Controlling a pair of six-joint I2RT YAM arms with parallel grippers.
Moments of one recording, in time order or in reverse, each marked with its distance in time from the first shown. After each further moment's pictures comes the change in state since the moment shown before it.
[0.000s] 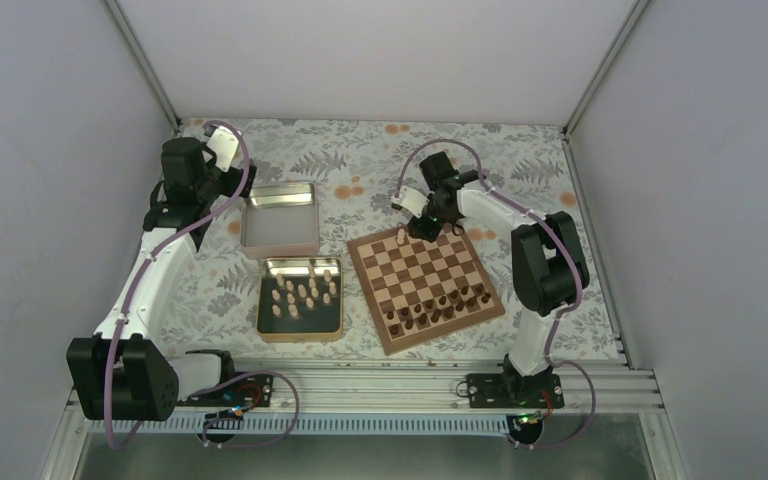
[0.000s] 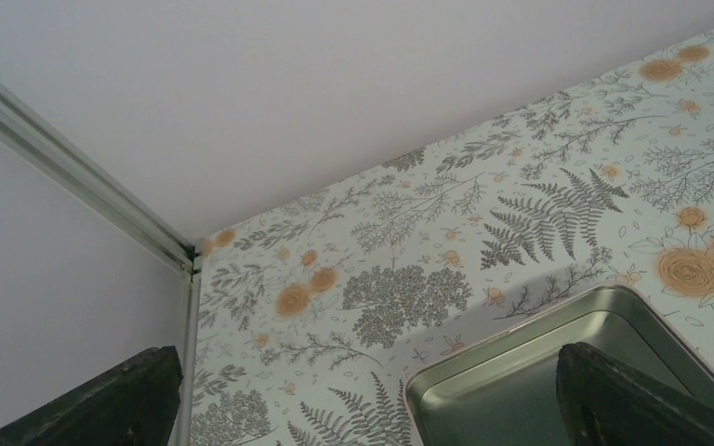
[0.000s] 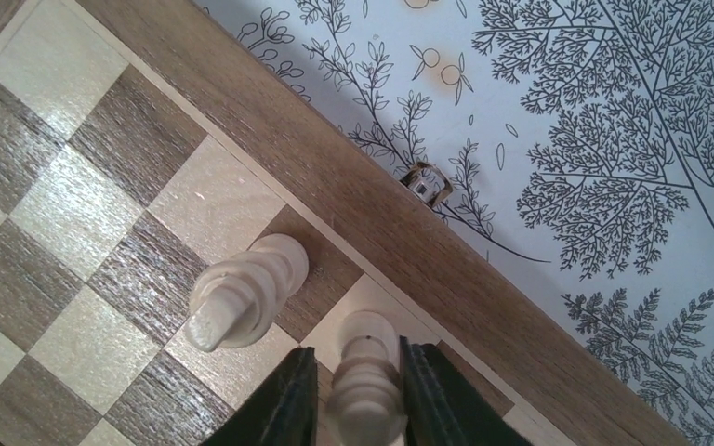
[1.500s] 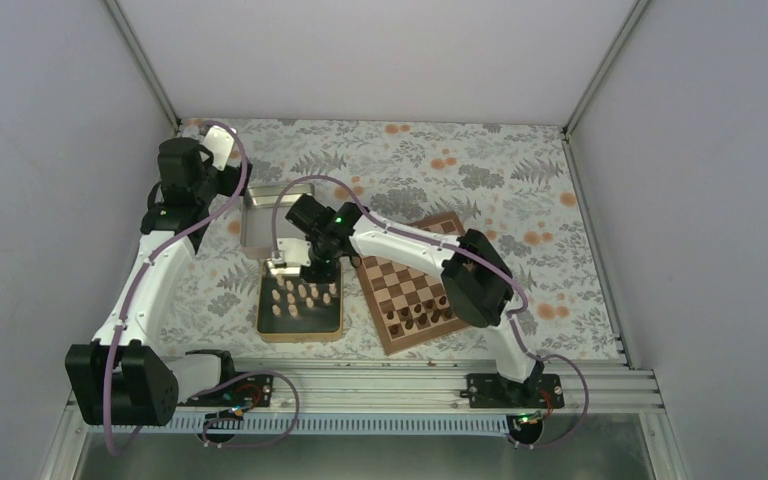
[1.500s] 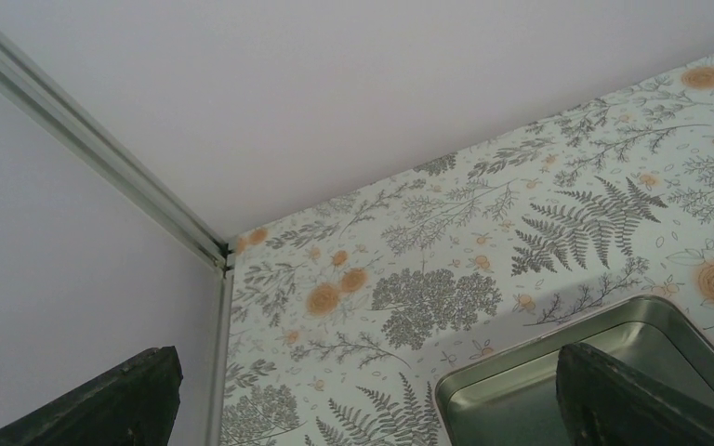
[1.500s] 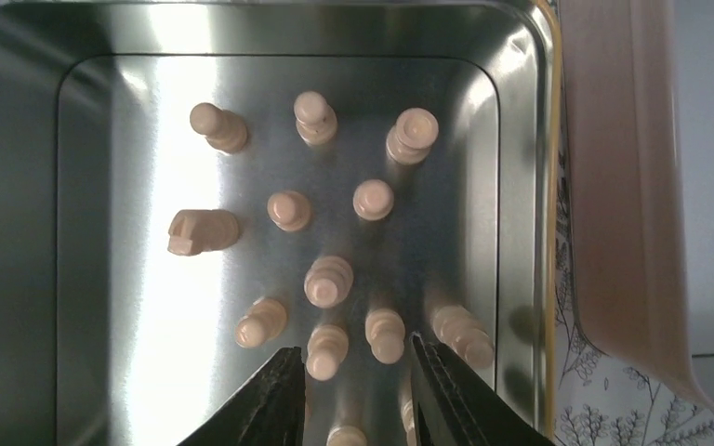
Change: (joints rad) left arm 0.002 -0.022 0.000 0.008 -0.055 0.000; right arm 0.593 0.259 0.441 -0.097 0.001 0.051
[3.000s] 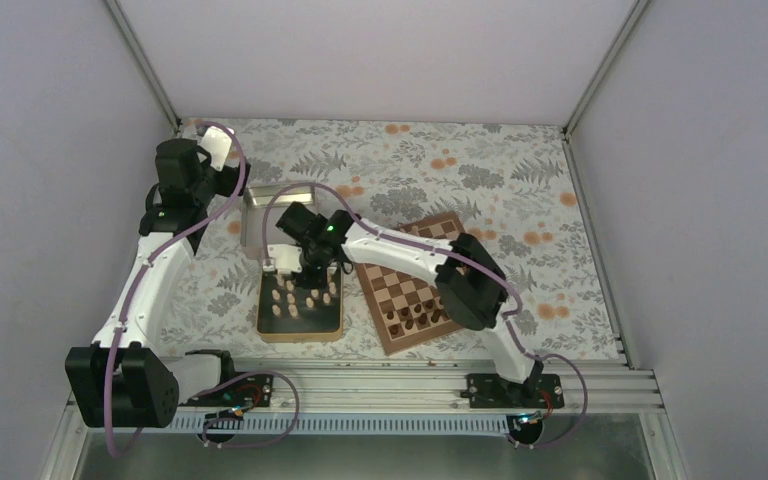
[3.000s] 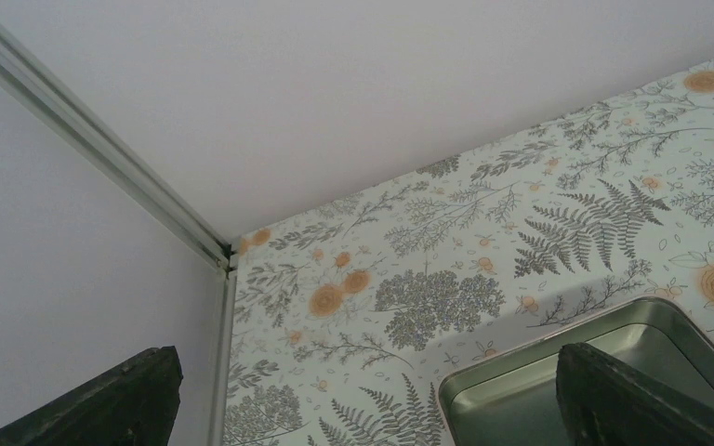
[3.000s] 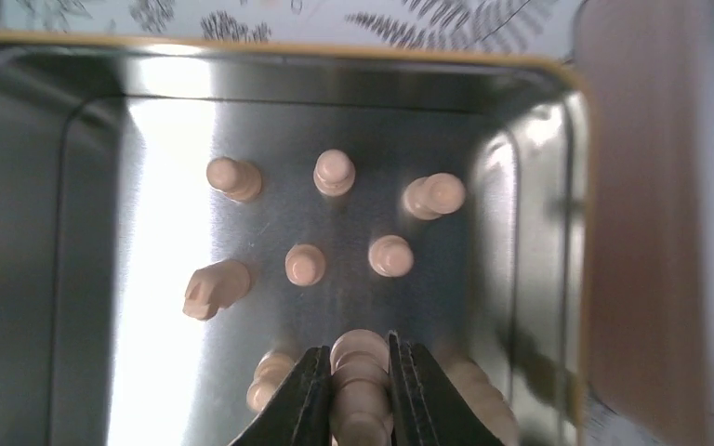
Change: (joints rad) left arm 0.011 -0.010 -0.007 0.006 0.010 0.000; right arm 0.047 0.049 0.015 0.060 0.019 0.008
